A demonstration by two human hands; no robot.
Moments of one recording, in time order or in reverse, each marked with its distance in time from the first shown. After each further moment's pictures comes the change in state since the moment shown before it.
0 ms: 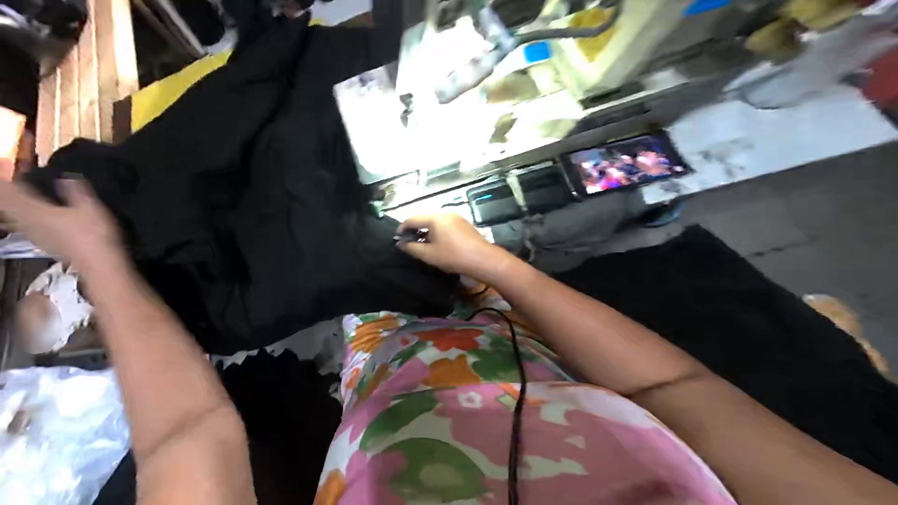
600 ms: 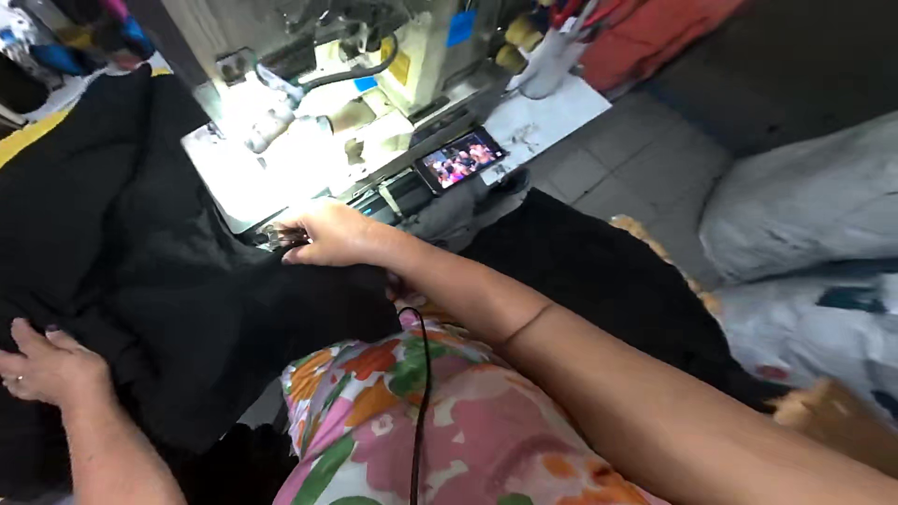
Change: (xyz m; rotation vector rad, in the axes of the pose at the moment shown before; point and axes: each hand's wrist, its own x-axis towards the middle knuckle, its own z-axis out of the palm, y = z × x) left_hand -0.051 -0.053 0.121 0.177 -0.204 0.006; right_hand 0.006 -0.023 -0.054 -0.080 0.046 -0.202
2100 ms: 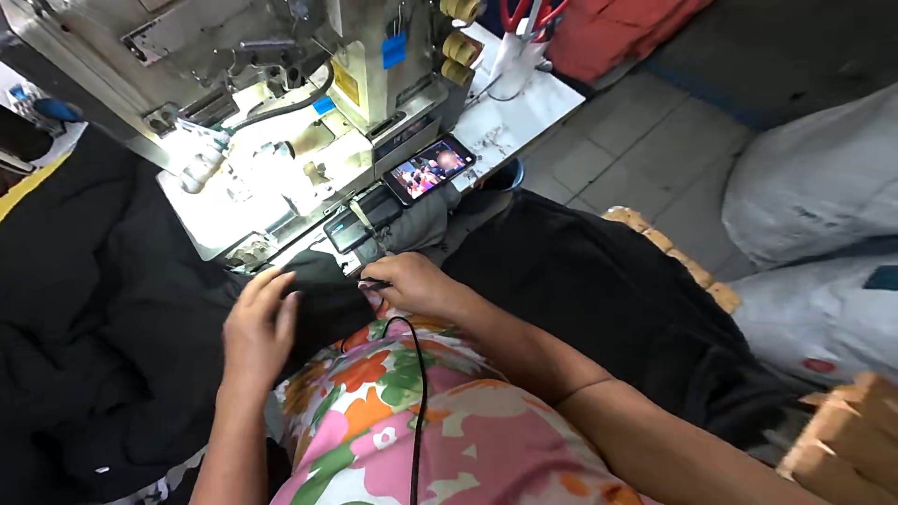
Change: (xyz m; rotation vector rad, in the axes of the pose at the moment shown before) left_hand -0.186 0.206 -0.017 -0.376 -0.339 1.028; right_hand -0.149 0.065 0.019 0.001 0.203 0.094
